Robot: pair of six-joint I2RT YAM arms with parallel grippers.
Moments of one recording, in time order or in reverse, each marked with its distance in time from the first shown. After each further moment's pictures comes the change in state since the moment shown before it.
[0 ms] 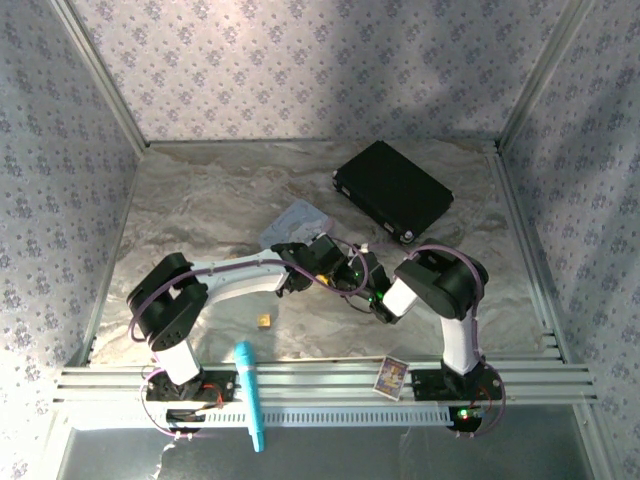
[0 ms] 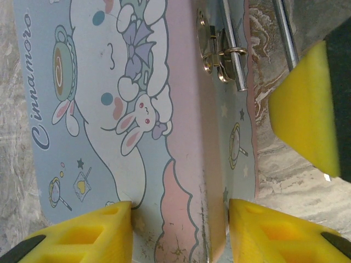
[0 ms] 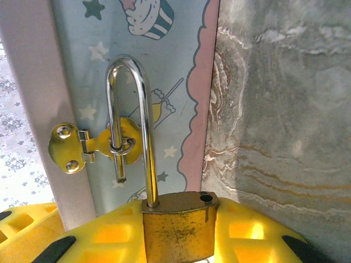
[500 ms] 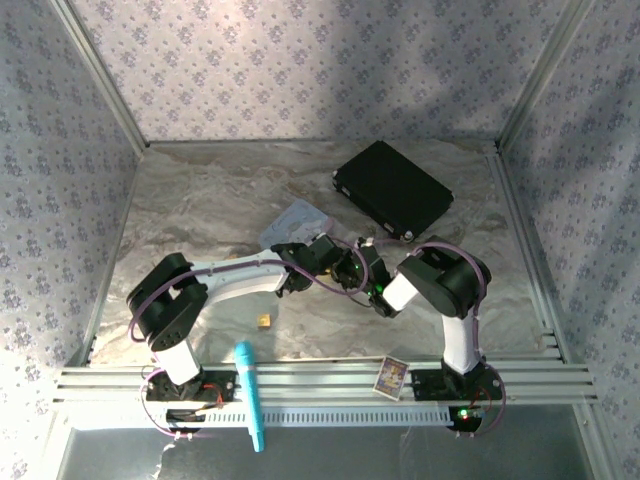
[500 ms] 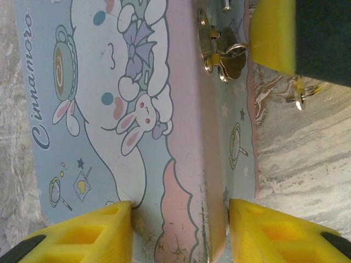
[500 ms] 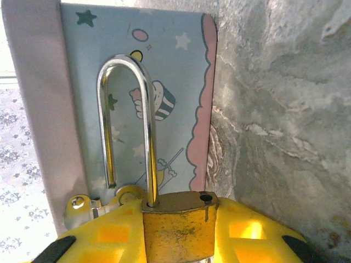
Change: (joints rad) left arm 0.000 -0.002 -0.004 0.004 -0.001 0.000; right arm -0.036 -0.003 0.040 -0.060 0.077 -0.012
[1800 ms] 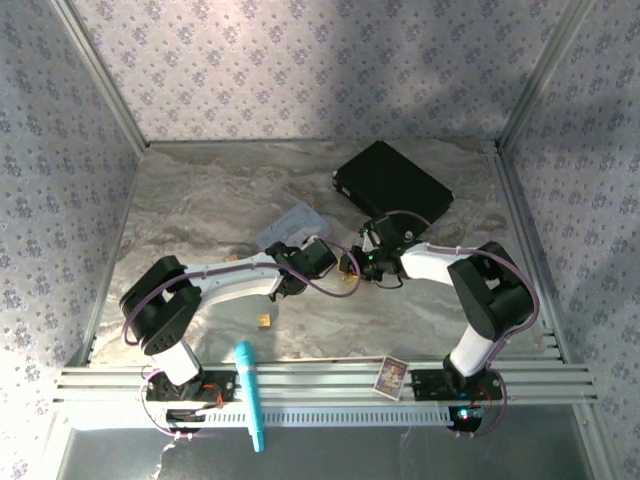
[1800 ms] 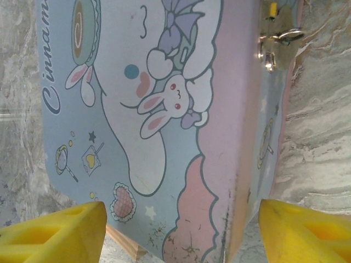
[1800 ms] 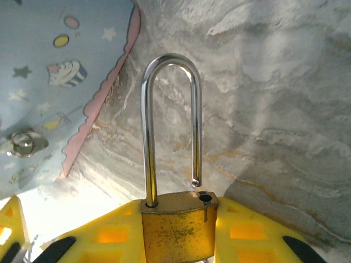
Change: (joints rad) left arm 0.003 -0.044 -0.051 -0.035 -0.055 -0.047; right arm -0.182 -0.273 0.245 -1.151 -0.339 -0.724
